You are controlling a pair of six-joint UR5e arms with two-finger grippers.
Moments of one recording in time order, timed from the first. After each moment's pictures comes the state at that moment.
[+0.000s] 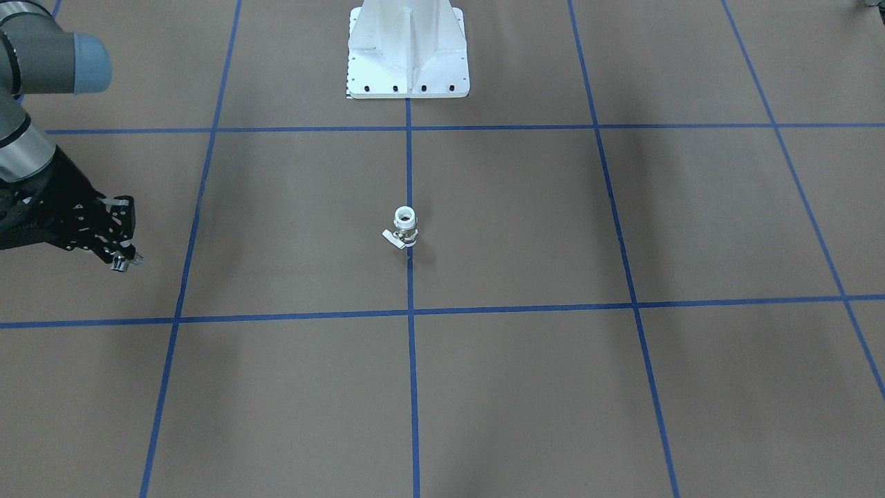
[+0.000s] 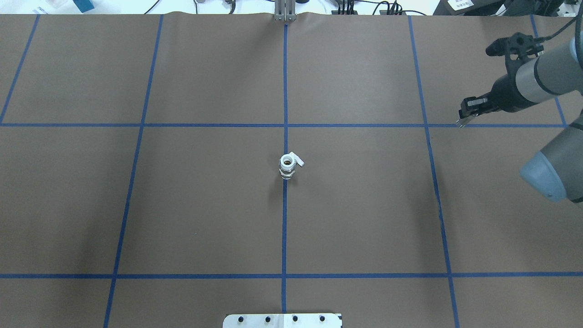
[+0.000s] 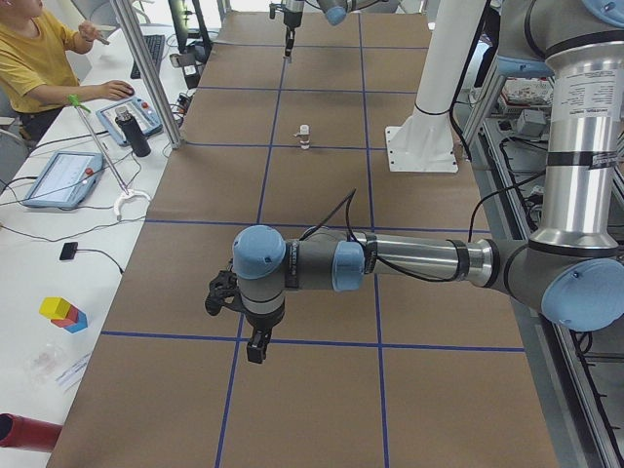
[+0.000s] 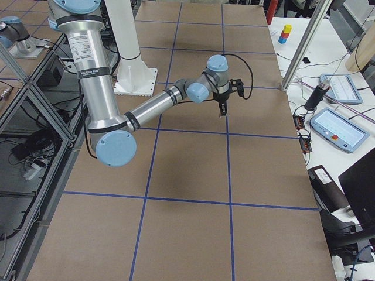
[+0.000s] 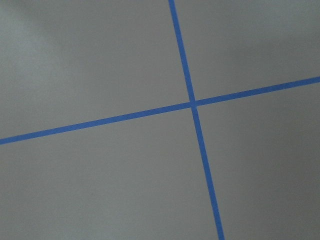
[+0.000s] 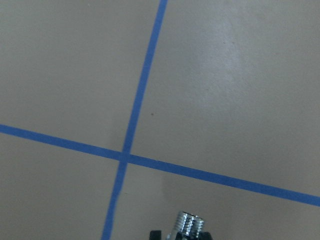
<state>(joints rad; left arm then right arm) -1.67 -1.55 -1.67 -1.50 -2.29 0.26 0.97 -1.27 1.92 -1.46 2.10 0.83</state>
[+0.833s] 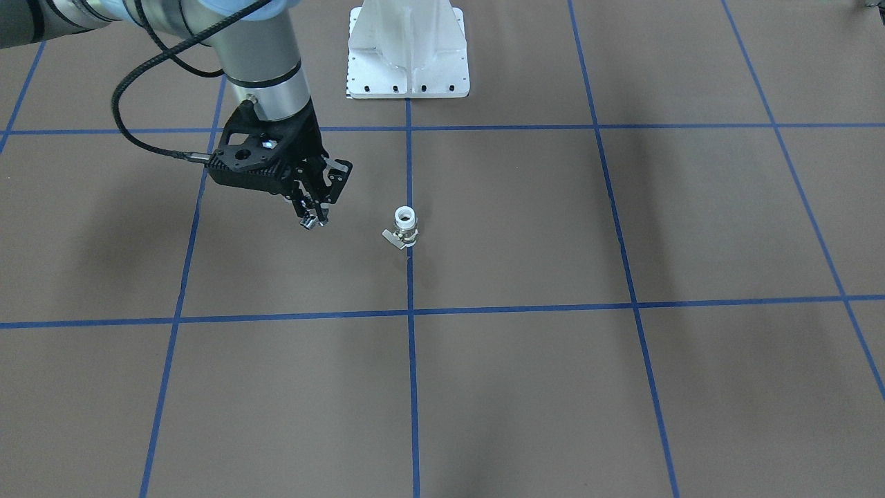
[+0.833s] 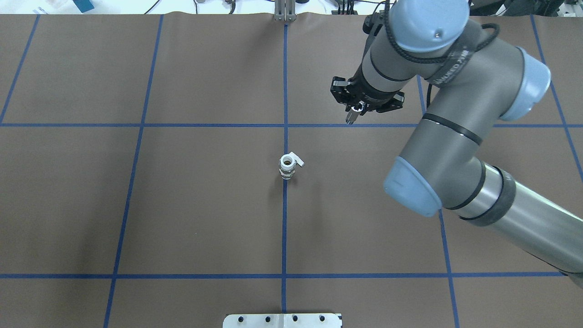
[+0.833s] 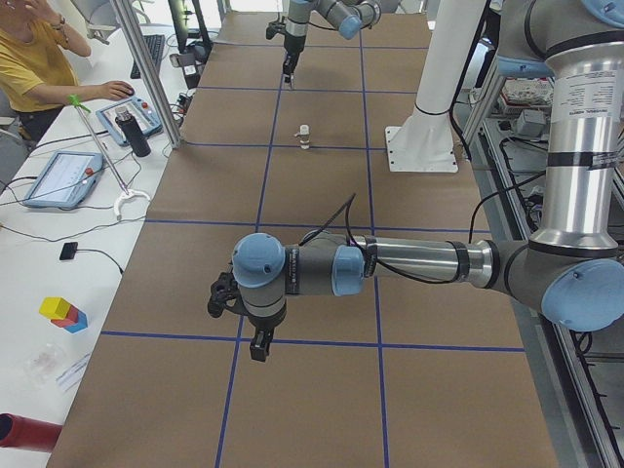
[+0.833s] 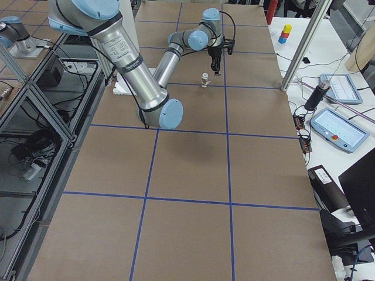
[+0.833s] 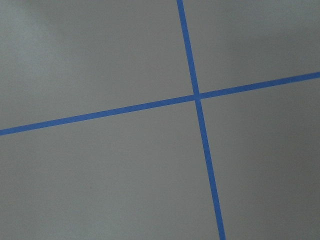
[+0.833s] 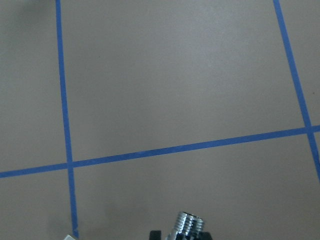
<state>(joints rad) -1.67 -1.55 -1.64 -1.50 -2.37 0.26 0.70 -0.82 1.83 -1.81 1.86 1.34</state>
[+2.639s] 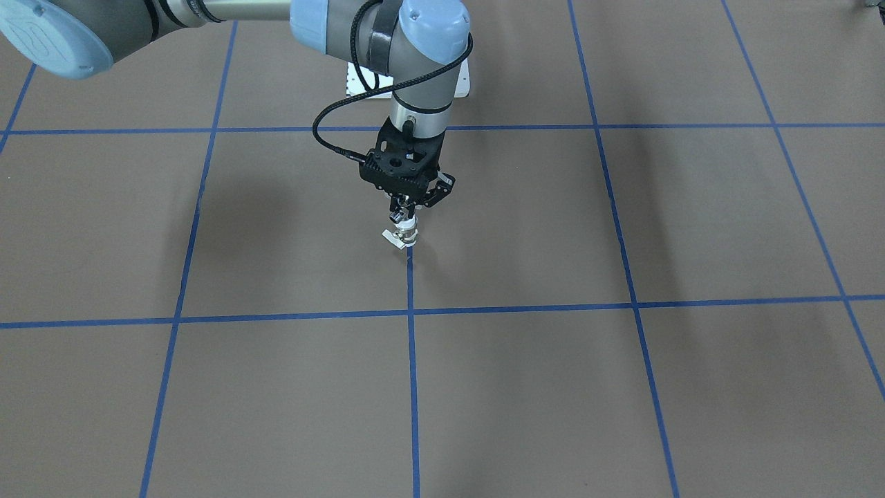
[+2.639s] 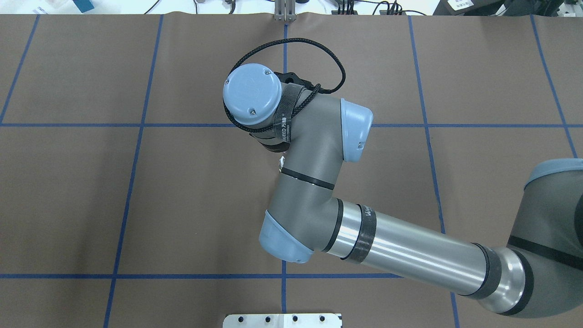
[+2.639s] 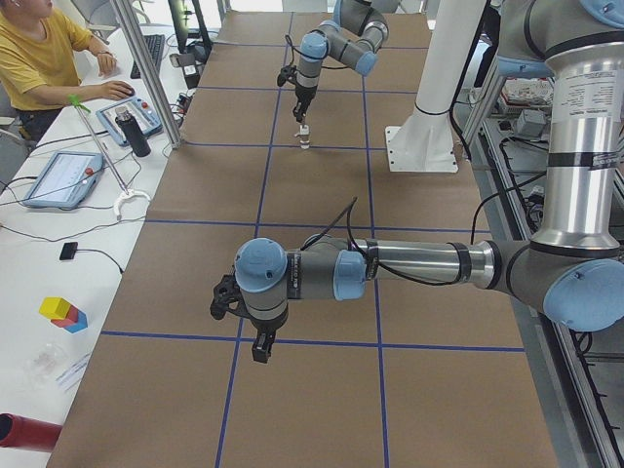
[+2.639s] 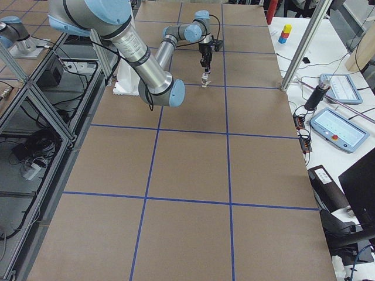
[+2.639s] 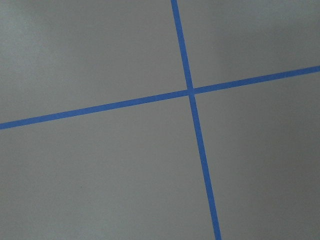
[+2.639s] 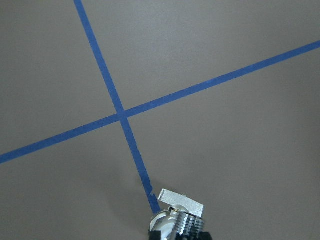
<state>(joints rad) -1.66 -1.54 -1.64 -1.52 -2.37 0.26 0.50 -0.60 1.54 -1.88 1.69 1.56</state>
